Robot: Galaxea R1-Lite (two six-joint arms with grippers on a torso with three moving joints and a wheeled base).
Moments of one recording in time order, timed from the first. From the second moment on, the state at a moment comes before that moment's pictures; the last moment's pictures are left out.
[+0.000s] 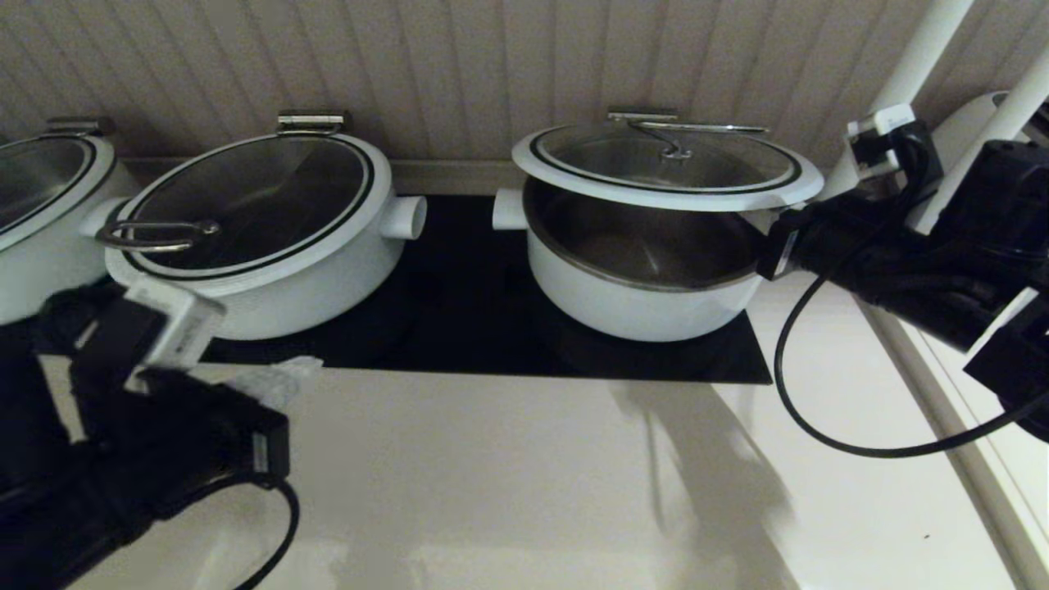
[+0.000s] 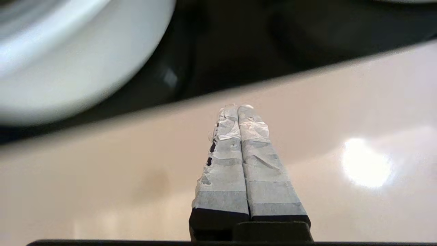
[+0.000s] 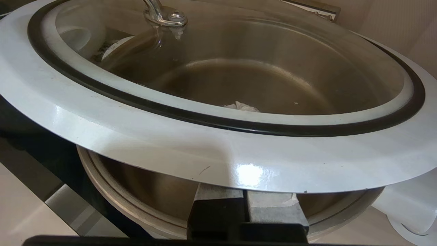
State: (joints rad) left arm -0.47 1.19 -0.38 -0.59 0.19 0.07; right arm 0.31 1.66 -0.88 -0.95 0.18 -0.12
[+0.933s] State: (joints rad) left arm -0.41 0.47 -0.04 -0.14 0.22 -0.01; right arm 0.31 1.65 -0.88 -0.95 0.18 -0.12
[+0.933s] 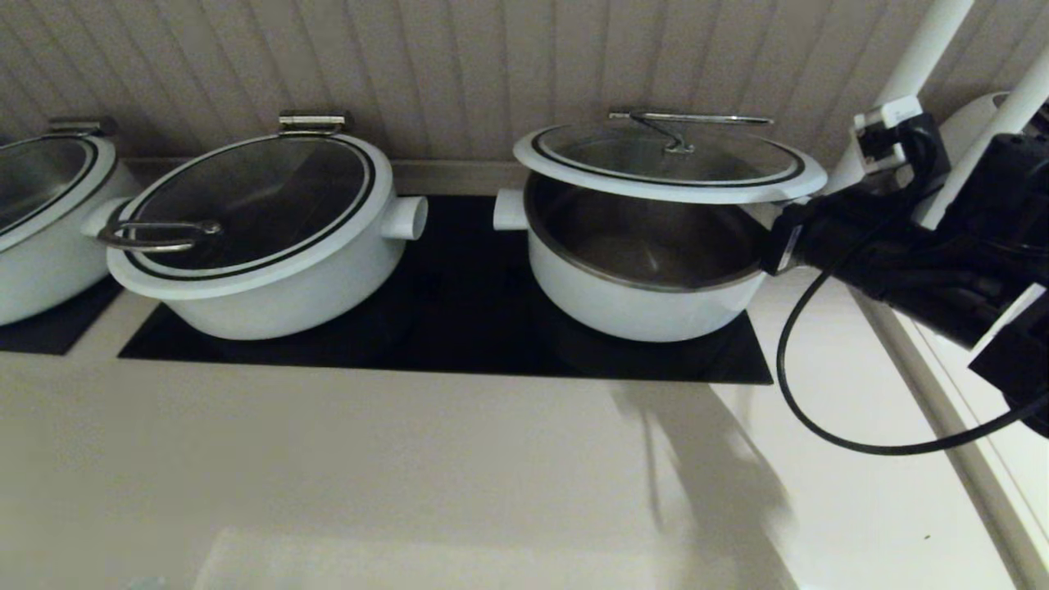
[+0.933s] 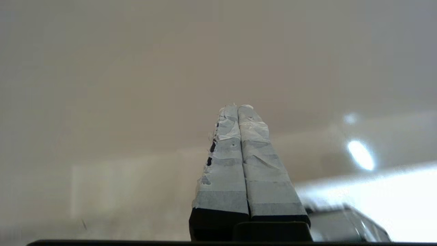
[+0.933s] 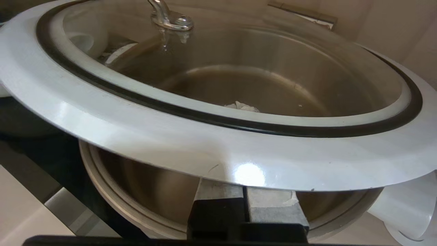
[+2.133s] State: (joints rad) left arm -0.41 0.27 -0.04 0.06 0.00 -0.25; right arm 0.31 1.65 -0.89 -0.95 0.18 -0.12
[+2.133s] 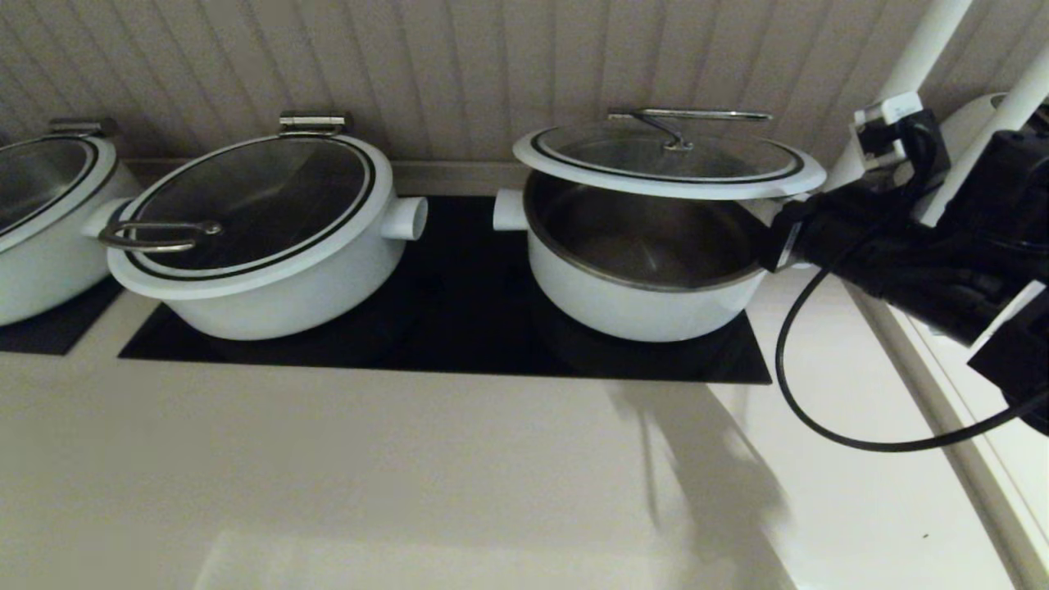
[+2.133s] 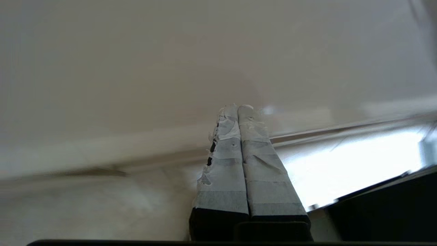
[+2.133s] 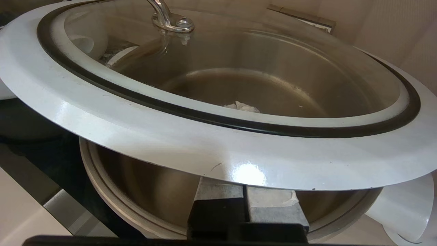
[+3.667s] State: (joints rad) left arm -0.34 0.30 -0.05 0.06 -0.03 -0.10; right arm 0.31 1.65 -0.89 -0.95 0.18 -0.12
